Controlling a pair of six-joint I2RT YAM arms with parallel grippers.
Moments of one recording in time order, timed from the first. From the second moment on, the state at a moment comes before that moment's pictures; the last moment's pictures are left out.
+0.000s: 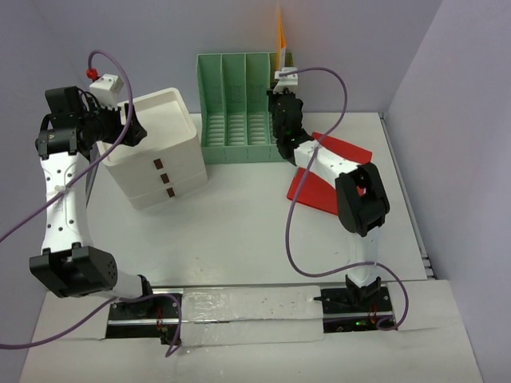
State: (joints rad) left arm 0.18 1.43 1.66 -0.81 0.50 0.22; right arm 0.48 1.99 1.56 0.59 0.49 -0.09
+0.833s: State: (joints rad) left arm 0.18 1.44 1.66 -0.82 0.51 0.24; right arm 0.48 2.03 1.38 0.78 0.51 0.00
